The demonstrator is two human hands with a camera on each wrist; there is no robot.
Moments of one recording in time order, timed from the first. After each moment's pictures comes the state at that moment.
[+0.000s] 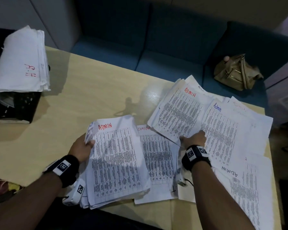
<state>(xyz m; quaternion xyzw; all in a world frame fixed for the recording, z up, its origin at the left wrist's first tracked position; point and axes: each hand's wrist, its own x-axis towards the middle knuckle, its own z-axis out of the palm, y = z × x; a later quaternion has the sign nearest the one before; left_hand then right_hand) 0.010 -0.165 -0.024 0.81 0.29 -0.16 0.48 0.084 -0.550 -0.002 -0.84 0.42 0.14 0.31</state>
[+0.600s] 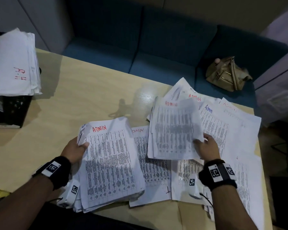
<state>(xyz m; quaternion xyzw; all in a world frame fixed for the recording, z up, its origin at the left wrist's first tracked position) 0.014 -0.164 -0.014 0.77 0.31 -0.19 0.52 0.046 -0.600 0.038 -0.84 0.32 0.07 0.43</state>
